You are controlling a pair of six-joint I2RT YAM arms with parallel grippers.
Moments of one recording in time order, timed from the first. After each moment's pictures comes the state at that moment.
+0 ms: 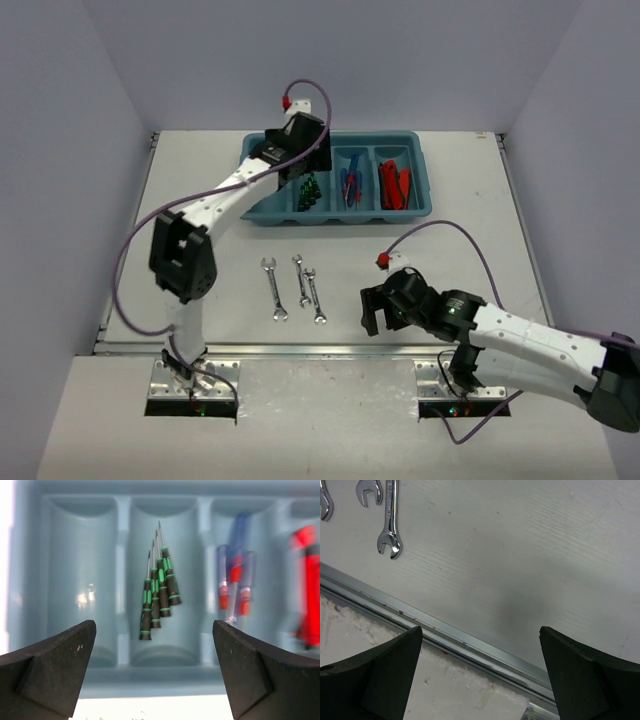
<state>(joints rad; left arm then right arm) -0.52 2.03 1.85 -0.54 -0.45 -0.42 0.98 0.83 0.47 -0.53 0.22 0.59</state>
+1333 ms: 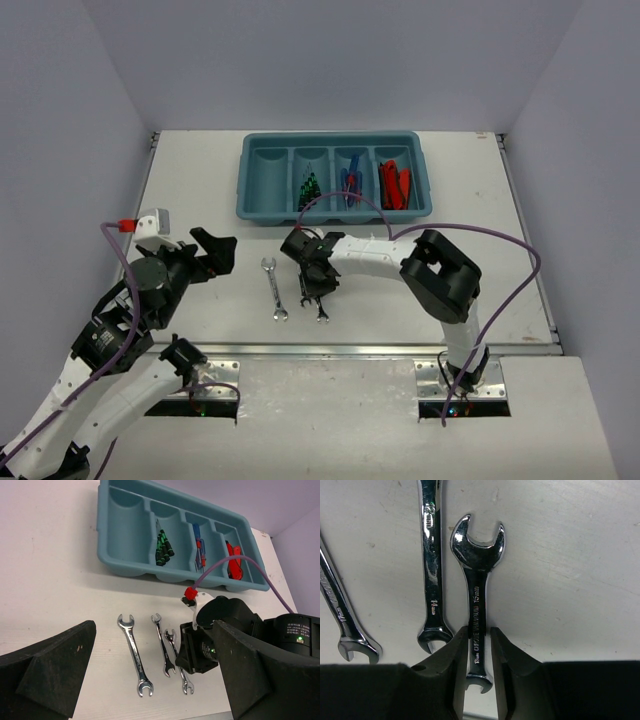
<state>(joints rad) -0.60 0.43 0.82 -0.66 -0.45 -0.57 0.96 2.01 1.29 -0.59 0.17 0.68</state>
